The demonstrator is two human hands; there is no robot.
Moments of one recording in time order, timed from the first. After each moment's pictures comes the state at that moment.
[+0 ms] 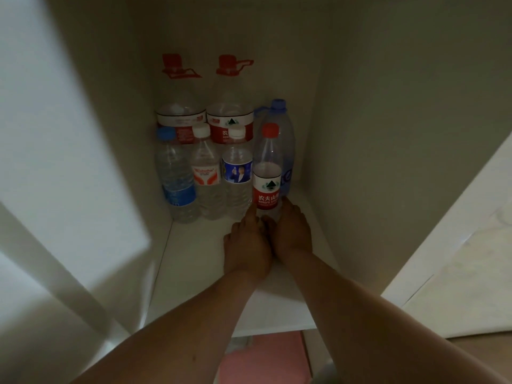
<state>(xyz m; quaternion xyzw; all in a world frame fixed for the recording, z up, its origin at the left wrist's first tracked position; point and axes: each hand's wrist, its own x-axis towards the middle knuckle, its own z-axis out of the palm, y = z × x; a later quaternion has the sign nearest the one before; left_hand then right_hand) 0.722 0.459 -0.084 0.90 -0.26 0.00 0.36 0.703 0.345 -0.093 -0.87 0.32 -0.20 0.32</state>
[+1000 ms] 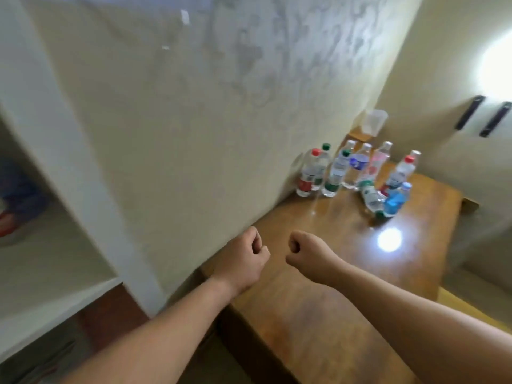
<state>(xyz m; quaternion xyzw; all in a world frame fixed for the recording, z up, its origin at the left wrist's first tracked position) 0.333 0.338 -0.014 0.69 -0.56 -0.28 0.36 0.155 0.265 -0.006 -0.77 0.56 -0.09 0.30</state>
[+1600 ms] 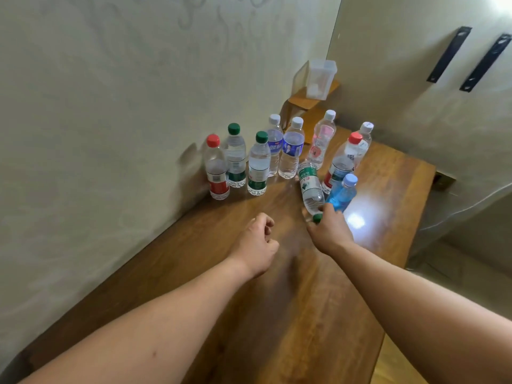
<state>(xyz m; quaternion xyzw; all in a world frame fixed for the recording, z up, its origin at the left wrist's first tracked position) 0.062 0.017 -0.104 0.66 -0.60 -0.37 0.25 -0.135 -0.063 -0.129 -0.61 0.74 -0.14 0.27</state>
